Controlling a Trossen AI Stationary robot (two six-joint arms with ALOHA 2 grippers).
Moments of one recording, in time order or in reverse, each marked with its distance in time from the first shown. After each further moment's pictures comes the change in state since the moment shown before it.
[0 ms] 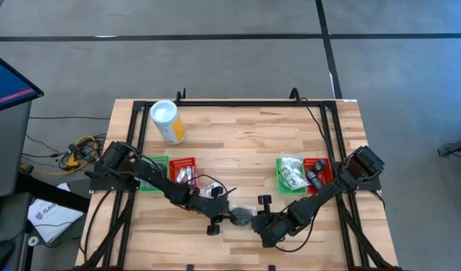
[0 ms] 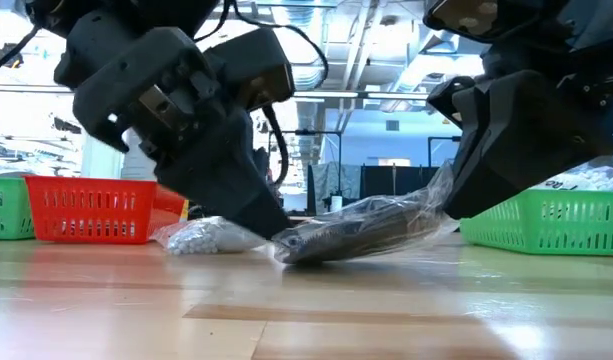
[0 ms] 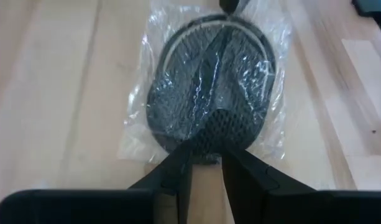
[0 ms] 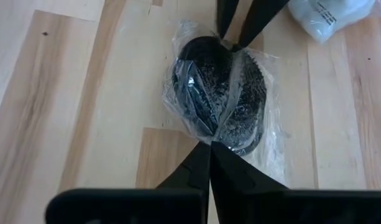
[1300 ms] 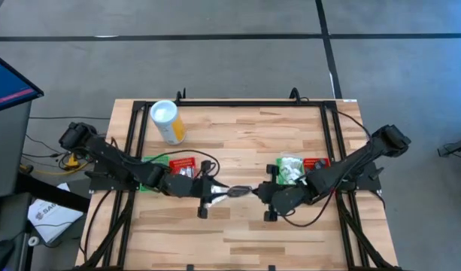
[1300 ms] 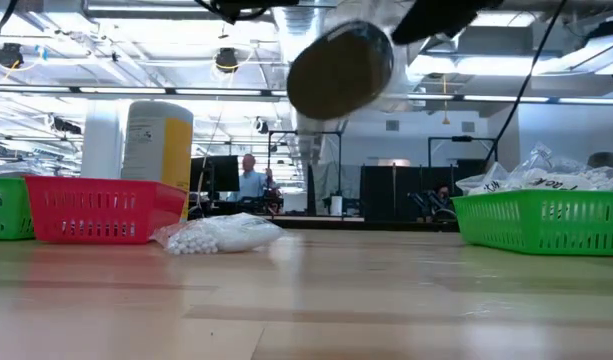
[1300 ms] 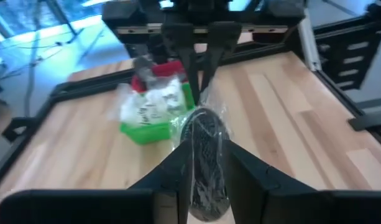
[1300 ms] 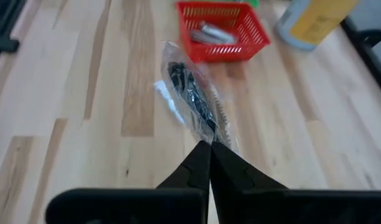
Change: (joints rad) left arm 0.001 -0.503 0.000 -0.151 -0.259 0.413; right arm -0.137 -0.387 -0.001 -0.123 0.101 -0.107
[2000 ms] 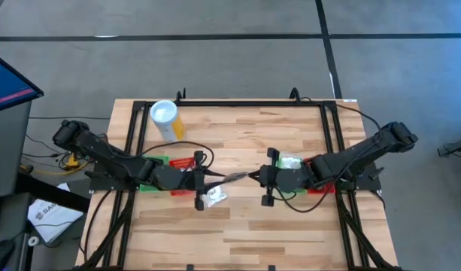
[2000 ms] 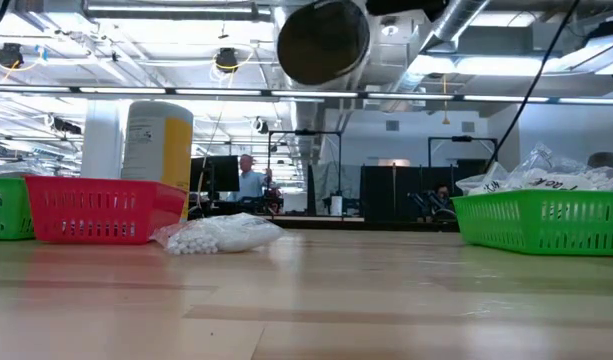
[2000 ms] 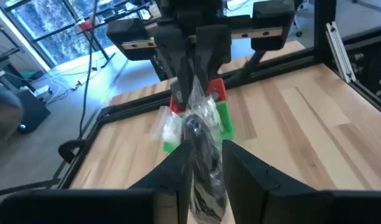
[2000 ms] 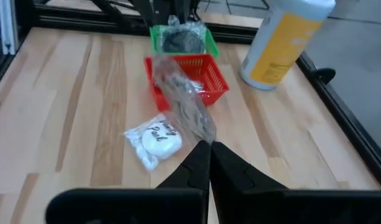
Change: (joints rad) left arm 0.016 -0.107 0.000 -0.014 -0.092 0.138; right arm -0.109 -0.106 0.000 0.096 -0.003 -0.121
